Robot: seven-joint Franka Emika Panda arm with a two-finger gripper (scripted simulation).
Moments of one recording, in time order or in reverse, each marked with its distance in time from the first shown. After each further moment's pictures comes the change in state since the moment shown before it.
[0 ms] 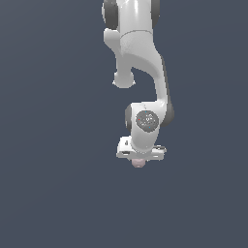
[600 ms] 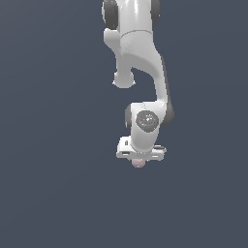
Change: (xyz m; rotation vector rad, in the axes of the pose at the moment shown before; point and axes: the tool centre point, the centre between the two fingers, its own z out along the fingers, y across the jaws) arm 0.001 0.000 0.000 0.000 0.001 0.000
